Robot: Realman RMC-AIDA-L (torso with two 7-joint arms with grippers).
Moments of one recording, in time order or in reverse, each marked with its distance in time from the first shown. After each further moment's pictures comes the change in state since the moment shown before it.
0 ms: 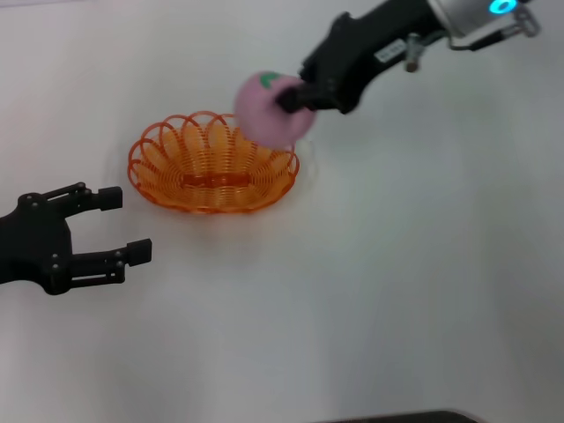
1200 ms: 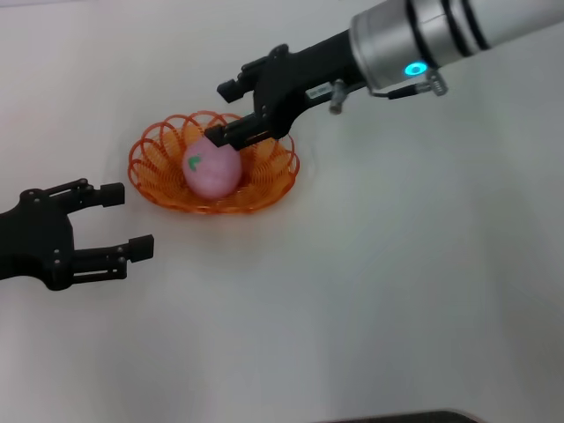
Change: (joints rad) left arm -0.008 0.000 0.002 0.000 -0.002 -0.001 -0.010; right arm -0.039 -0.001 -0.236 0.290 0.332 0.387 -0.196
